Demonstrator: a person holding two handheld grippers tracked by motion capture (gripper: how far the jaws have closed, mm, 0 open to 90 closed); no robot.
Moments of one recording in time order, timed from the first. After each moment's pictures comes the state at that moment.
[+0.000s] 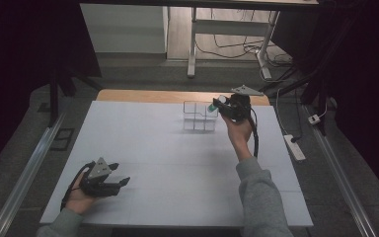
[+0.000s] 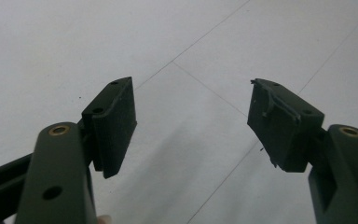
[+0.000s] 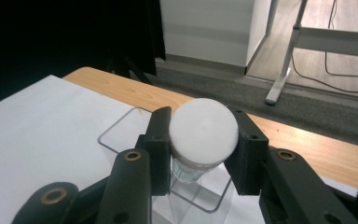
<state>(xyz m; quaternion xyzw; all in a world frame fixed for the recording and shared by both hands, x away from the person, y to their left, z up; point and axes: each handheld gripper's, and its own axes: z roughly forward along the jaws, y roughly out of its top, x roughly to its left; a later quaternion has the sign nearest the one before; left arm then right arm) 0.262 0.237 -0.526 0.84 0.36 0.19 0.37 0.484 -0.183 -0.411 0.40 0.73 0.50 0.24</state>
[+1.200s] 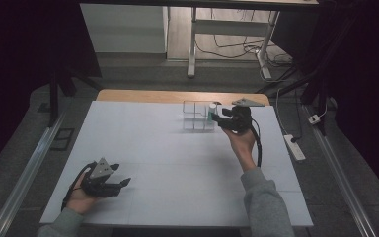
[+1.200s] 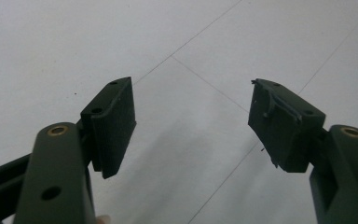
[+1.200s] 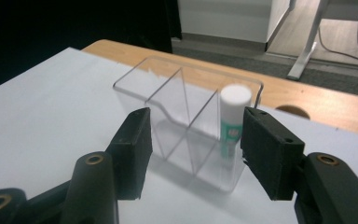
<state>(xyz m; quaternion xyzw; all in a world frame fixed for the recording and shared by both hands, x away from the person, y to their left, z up) 0.264 0.235 -0.530 0.84 0.36 0.19 0.36 0.464 -0.198 -0.442 0.40 0.75 0.49 0.19</state>
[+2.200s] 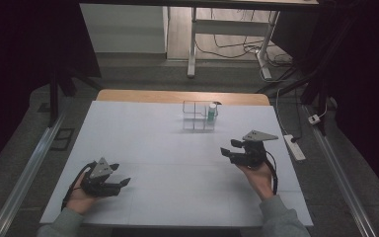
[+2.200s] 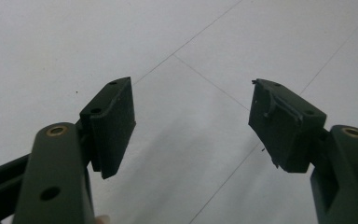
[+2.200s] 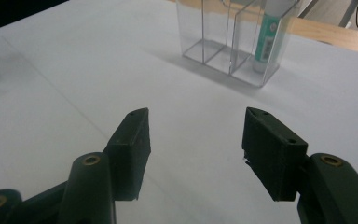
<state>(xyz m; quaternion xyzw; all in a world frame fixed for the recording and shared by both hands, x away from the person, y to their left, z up) 0.265 0.236 -0.530 0.84 0.36 0.19 0.36 0.373 -0.241 -0.471 0.34 0.80 0.46 0.16</state>
